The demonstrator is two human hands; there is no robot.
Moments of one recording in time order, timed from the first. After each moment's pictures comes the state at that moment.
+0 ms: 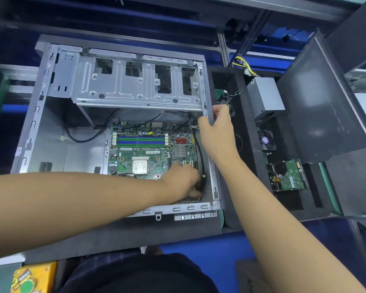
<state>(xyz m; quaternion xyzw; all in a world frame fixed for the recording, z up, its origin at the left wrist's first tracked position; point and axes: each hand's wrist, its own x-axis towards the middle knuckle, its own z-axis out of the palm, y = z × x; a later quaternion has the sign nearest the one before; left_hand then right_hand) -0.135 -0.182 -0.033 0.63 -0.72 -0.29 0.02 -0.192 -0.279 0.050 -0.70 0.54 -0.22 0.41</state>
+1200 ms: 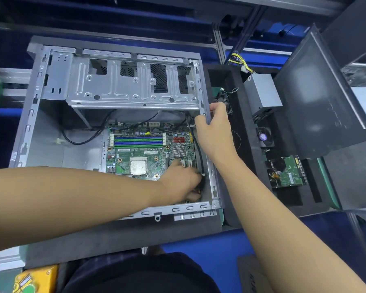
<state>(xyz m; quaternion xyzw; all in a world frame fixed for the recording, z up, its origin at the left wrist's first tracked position) -0.137 -0.179 -0.038 0.60 -0.77 -0.20 -0.03 -0.193 -0.280 0.049 -0.71 0.54 -0.21 0.41</state>
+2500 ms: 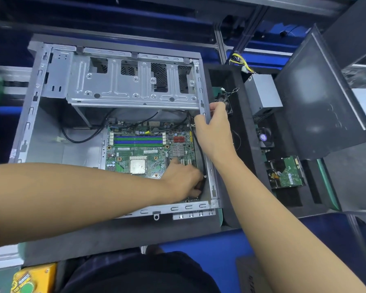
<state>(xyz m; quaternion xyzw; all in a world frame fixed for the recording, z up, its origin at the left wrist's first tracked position) -0.140 -0.185 -0.039 0.65 -0.73 -0.23 0.01 -0.191 -0.280 0.049 -0.72 0.53 -0.22 0.39</state>
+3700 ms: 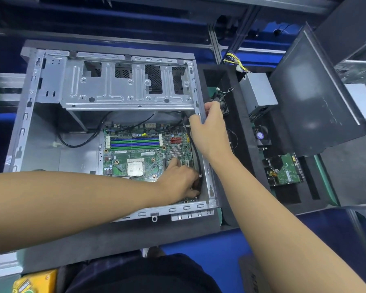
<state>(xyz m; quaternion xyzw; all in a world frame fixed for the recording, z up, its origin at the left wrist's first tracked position) -0.139 -0.182 -0.044 0.63 -0.73 -0.24 0.05 -0.191 -0.282 0.048 -0.72 0.53 -0.21 0.38</state>
